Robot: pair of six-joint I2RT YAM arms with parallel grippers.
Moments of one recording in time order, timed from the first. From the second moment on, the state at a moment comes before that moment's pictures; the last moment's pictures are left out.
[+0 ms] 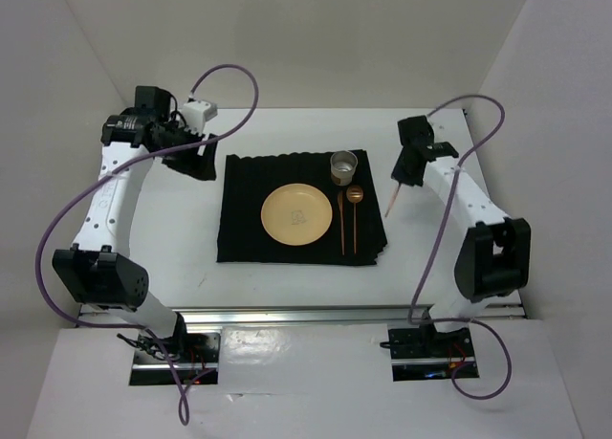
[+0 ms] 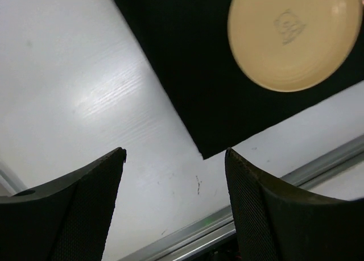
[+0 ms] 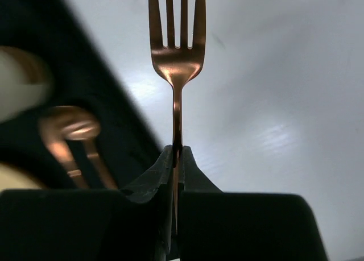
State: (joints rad) left arm 0.01 1.57 1.70 -1.16 0.31 0.31; right arm 0.13 1.66 1.28 -0.69 0.27 0.54
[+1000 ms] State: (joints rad) left arm -0.42 1.69 1.67 -0.79 0.28 0.12; right arm 0.65 1.80 1.69 -0.39 0.07 0.93
